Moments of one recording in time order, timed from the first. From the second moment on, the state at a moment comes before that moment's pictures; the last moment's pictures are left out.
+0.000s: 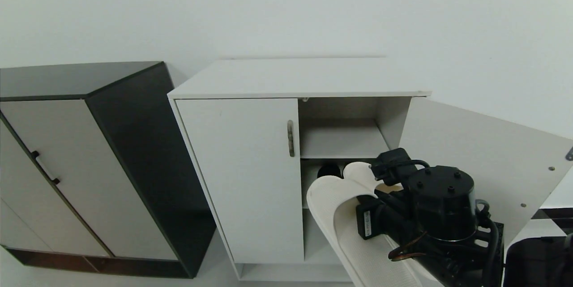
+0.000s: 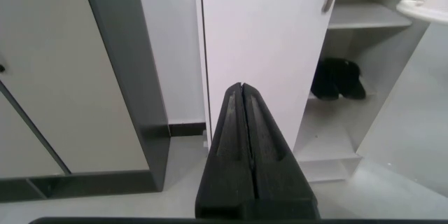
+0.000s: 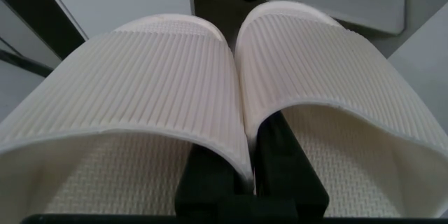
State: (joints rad) left arm 0.00 0.00 0.00 0.00 -0.04 0.01; right arm 0.87 1.77 -0.64 -0.84 -0.48 0.15
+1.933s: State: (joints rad) left arm 0.00 0.00 0.00 0.00 -0.04 0.01; right arm 0.86 1.90 -1.23 -0.20 -0.80 0.32
